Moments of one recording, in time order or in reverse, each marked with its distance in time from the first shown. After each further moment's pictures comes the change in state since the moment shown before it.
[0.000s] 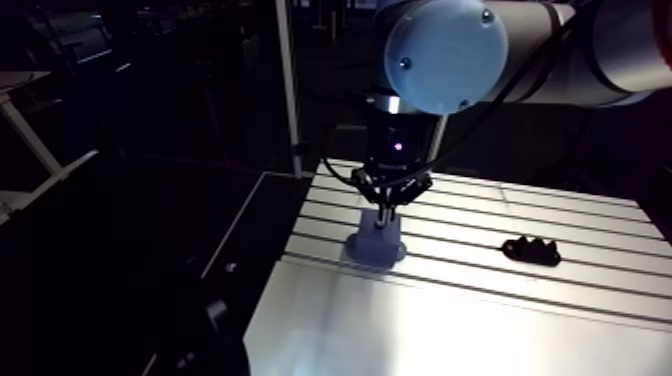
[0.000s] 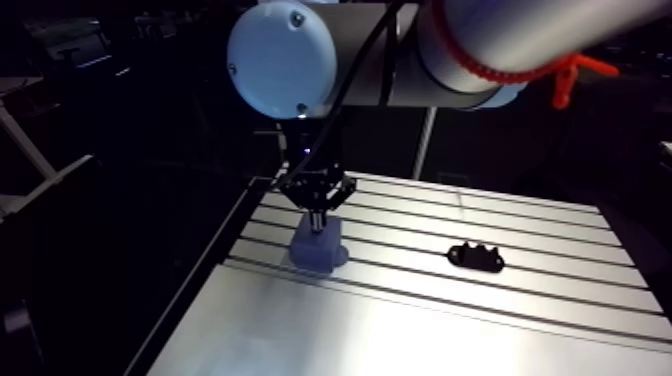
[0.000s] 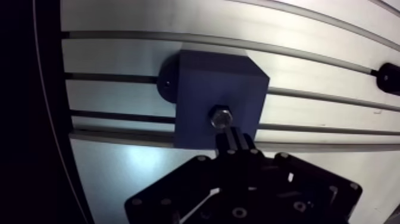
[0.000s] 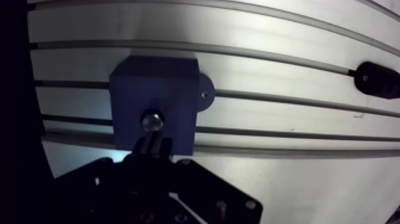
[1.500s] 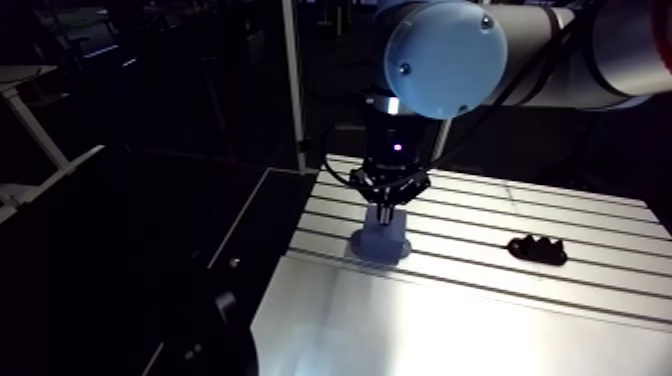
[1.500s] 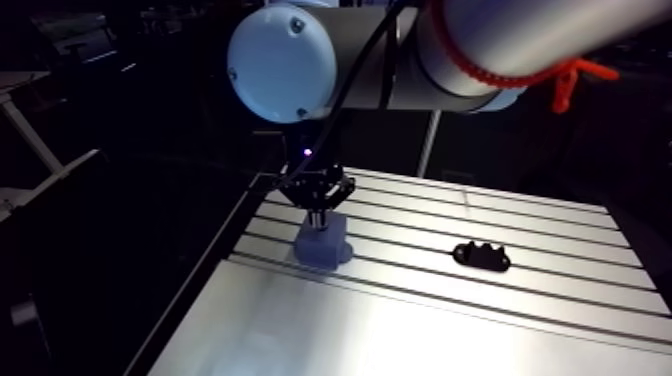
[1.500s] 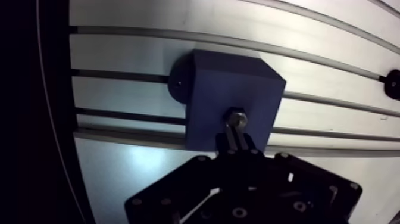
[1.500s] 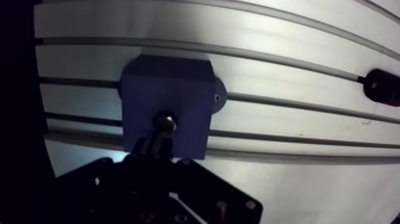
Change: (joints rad) arm 0.017 0.011 0.005 -0.021 0.009 -0.010
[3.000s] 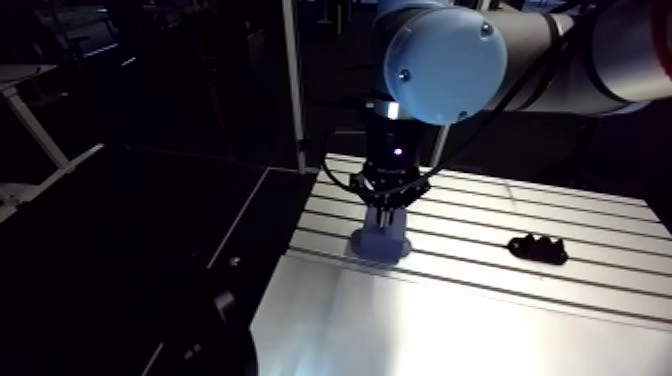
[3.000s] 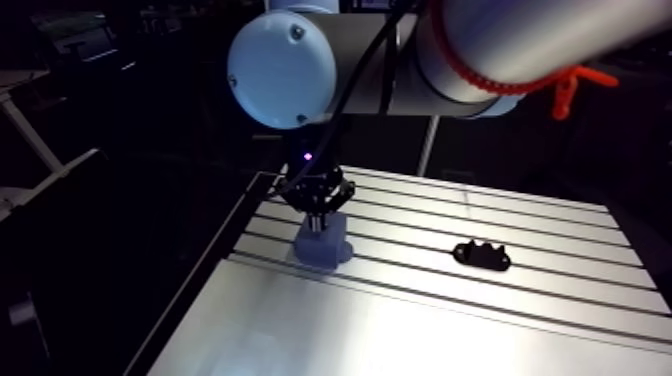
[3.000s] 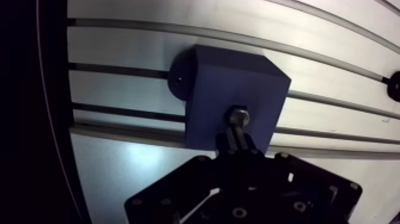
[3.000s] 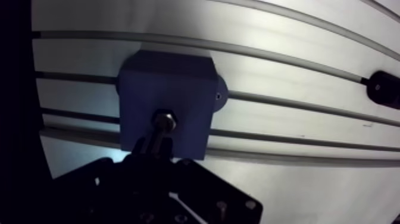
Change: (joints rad) arm 0.000 0.004 0.012 -0.005 0.001 -0.021
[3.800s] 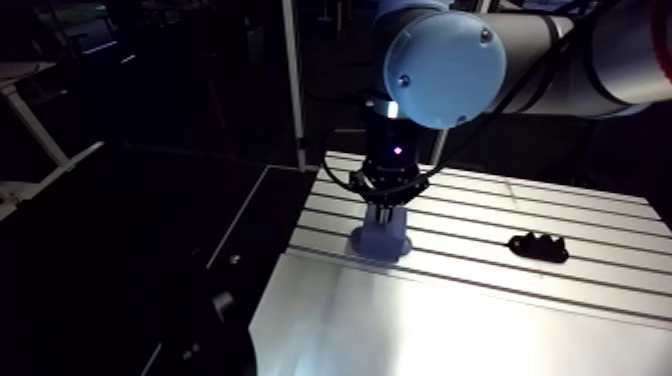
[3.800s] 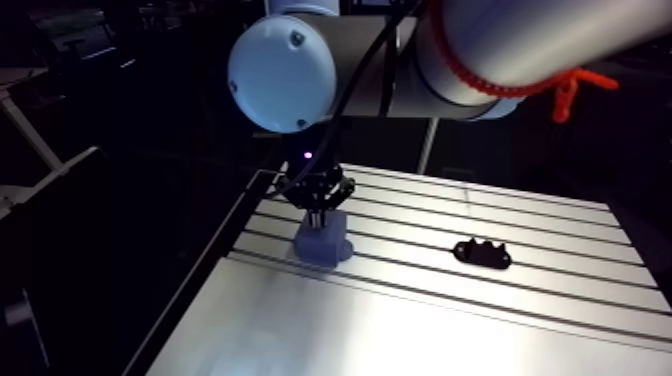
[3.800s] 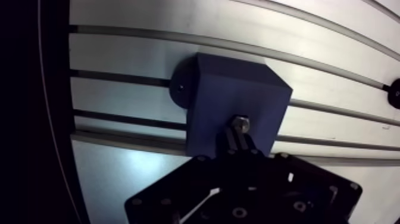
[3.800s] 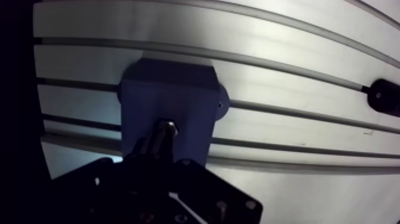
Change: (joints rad) arm 0.000 0.008 0.005 -0.035 0.003 -0.006
